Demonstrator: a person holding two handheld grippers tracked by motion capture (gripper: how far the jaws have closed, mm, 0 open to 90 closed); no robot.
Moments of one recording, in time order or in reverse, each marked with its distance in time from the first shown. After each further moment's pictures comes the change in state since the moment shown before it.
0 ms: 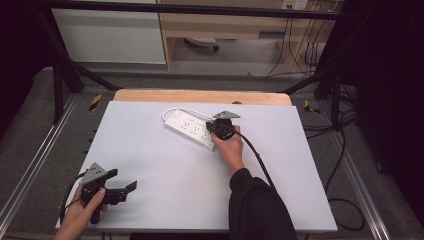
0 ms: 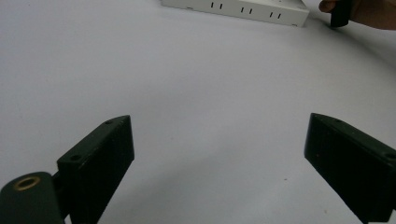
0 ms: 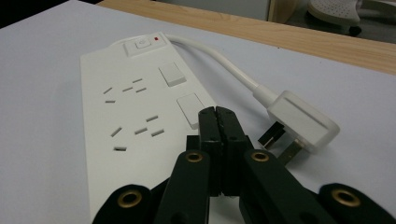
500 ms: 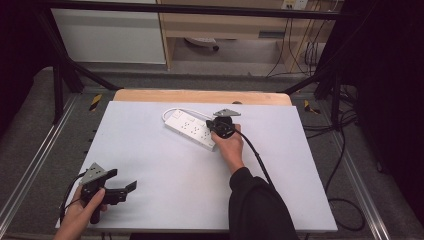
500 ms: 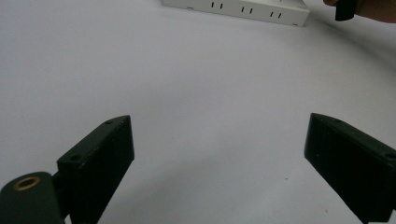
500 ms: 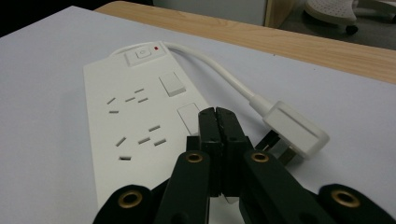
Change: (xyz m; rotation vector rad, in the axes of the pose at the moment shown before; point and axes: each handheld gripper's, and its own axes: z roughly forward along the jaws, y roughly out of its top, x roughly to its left) left arm 0.000 0.000 0.000 0.000 0.001 0.003; right arm 0.001 0.009 -0.006 0.003 -0.010 0.012
